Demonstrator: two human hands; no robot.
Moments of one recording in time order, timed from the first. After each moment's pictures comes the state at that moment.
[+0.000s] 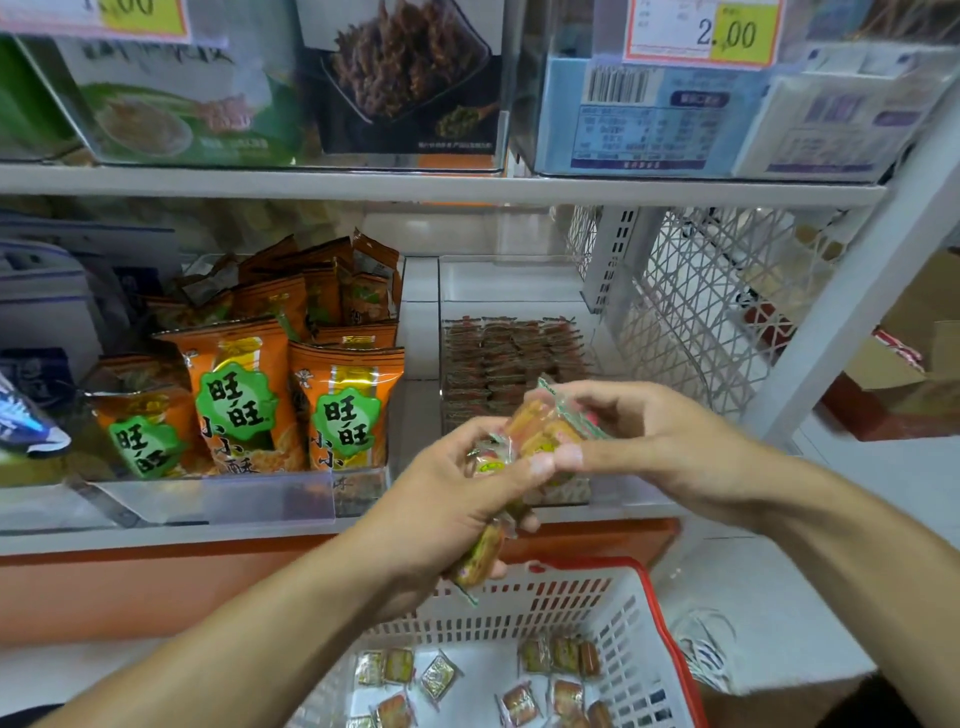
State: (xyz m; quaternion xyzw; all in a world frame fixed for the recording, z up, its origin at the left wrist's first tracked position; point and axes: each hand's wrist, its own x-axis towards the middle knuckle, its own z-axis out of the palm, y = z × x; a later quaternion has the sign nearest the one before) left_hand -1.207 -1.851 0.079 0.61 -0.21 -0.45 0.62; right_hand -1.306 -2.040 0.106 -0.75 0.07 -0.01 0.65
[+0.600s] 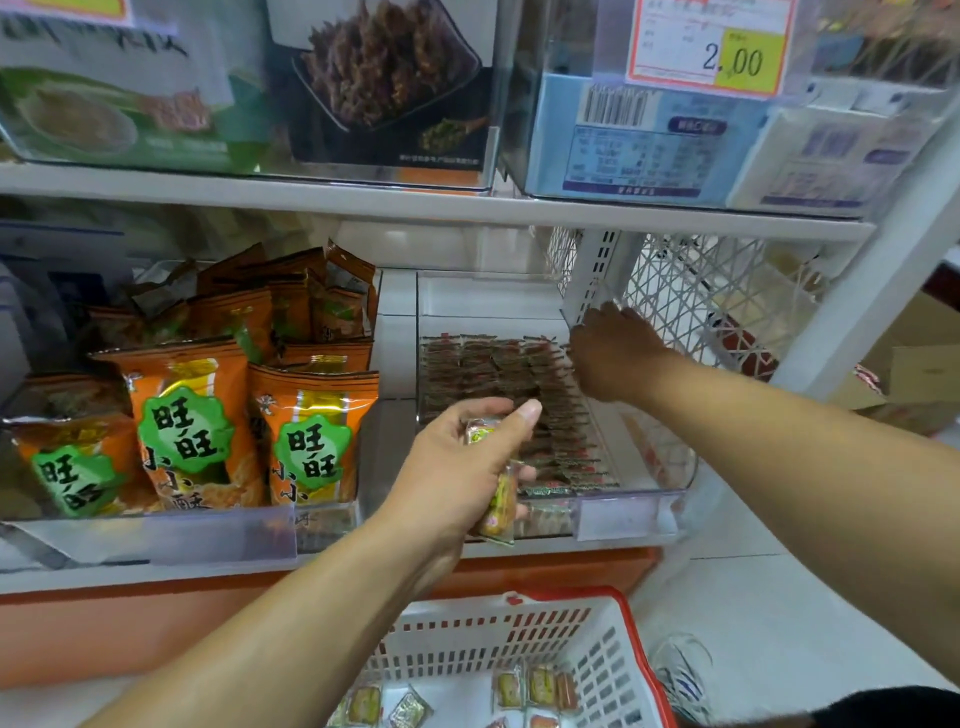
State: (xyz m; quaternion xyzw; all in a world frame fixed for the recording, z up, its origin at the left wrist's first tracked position) left_hand -1.188 -1.908 0.070 0.59 -0.12 -0.38 0.70; right_hand -1.188 -2.155 0.080 -0.95 0.21 0.06 -0.24
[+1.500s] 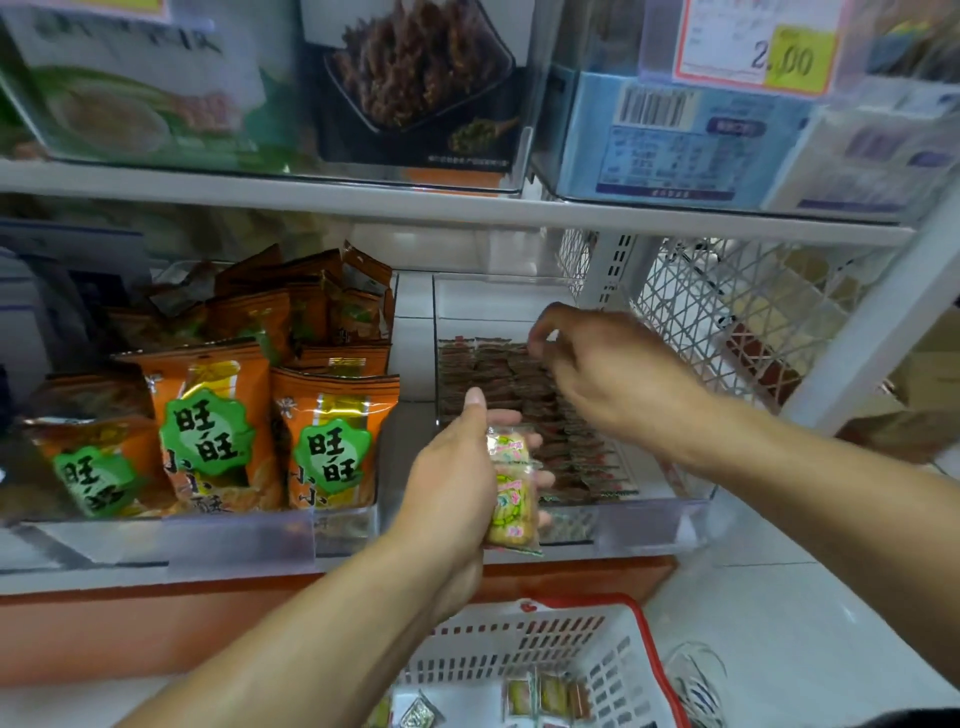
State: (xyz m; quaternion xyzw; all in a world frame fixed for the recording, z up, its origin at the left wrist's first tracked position) left_hand -1.190 -1.902 0.080 0.57 -0.01 -0.38 0.73; right_hand -1.219 -2.067 0.123 -0.97 0.14 -0.16 0.08
